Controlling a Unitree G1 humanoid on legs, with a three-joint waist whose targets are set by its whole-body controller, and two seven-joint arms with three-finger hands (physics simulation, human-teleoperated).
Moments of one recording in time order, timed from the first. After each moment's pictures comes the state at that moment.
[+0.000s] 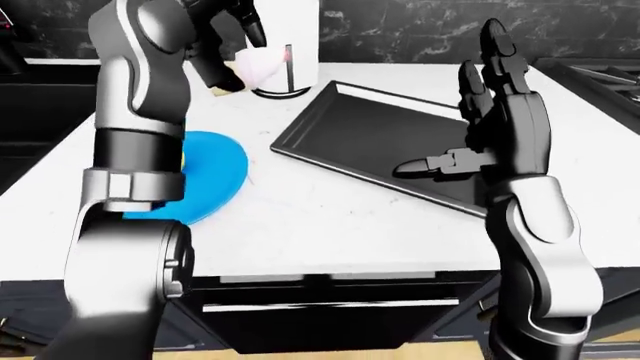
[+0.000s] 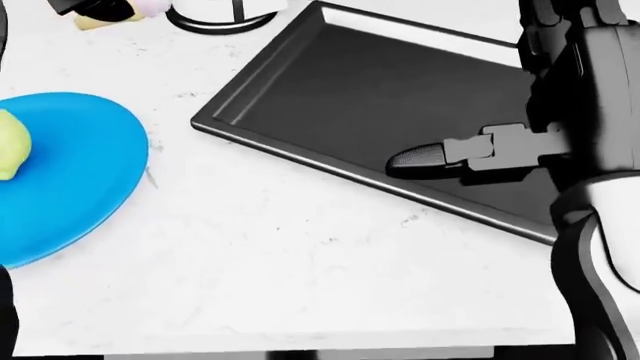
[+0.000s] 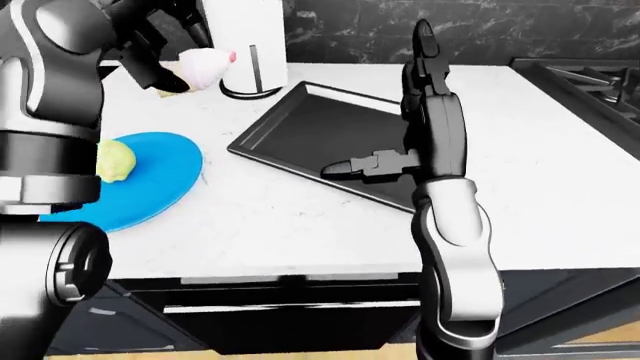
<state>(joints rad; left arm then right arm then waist) -1.36 0.41 0.04 0.62 0.89 0.22 -0.67 -0.49 -0.19 -0.14 -0.59 0.05 0.65 0.01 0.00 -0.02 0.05</state>
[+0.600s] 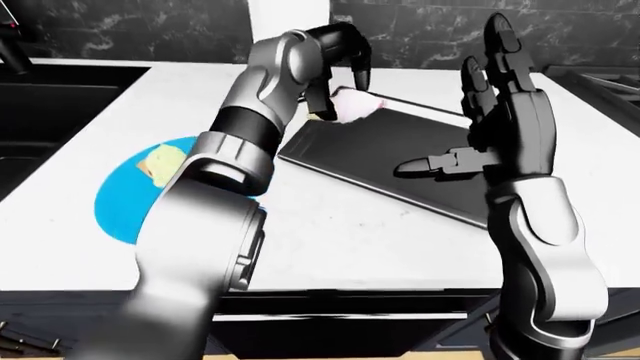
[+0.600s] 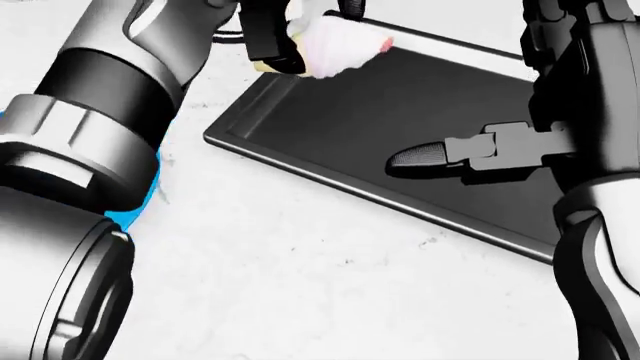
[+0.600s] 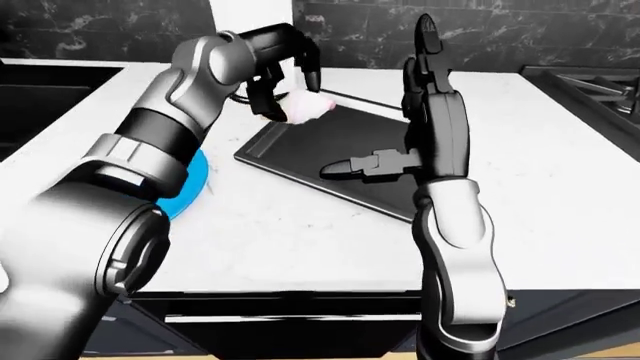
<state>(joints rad) -1.62 0.12 -0.05 1.27 0.90 -0.12 -0.43 -0.50 -0.19 -0.14 -0.62 0.06 0.66 0.01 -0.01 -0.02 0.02</state>
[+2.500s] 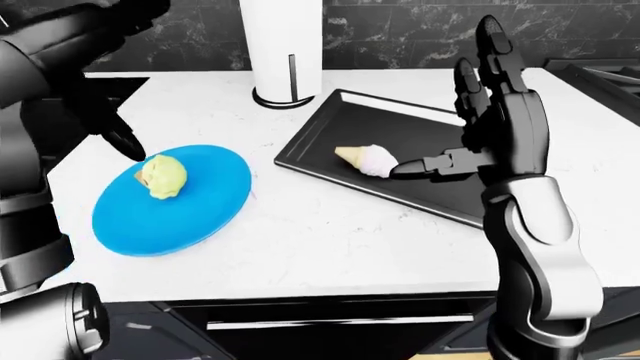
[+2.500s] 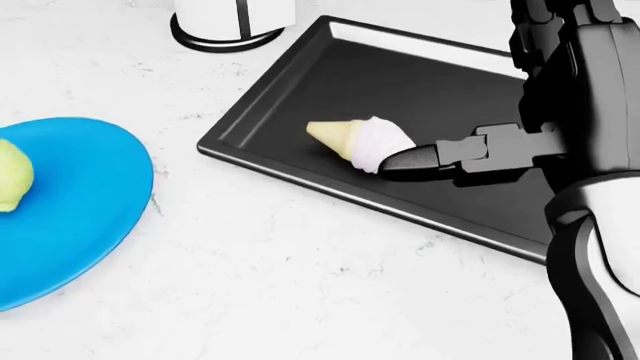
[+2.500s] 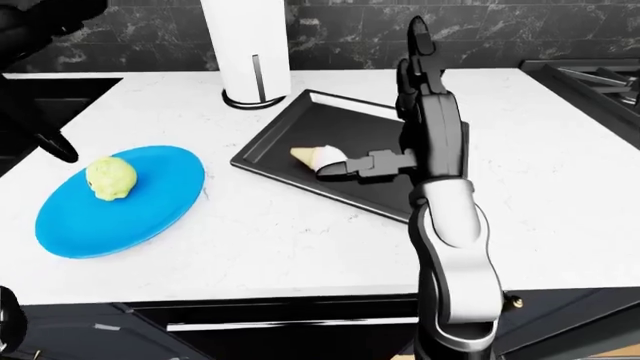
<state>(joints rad) -0.98 0.76 0.23 0.18 0.63 0.08 -0.98 -0.50 -0.18 -0.13 -0.61 0.06 0.66 0.01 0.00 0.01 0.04</state>
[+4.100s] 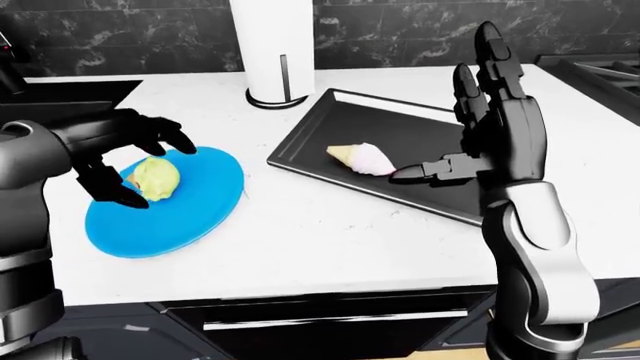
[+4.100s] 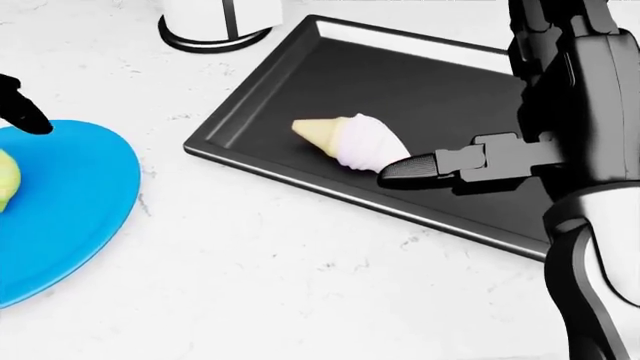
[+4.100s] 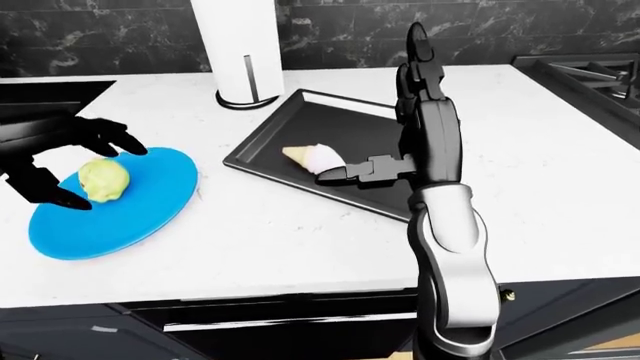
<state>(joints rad) -0.69 0.79 0.29 0.15 0.62 -0.14 -1.12 -0.47 -0.17 -0.13 -0.62 0.05 0.64 0.02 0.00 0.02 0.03</state>
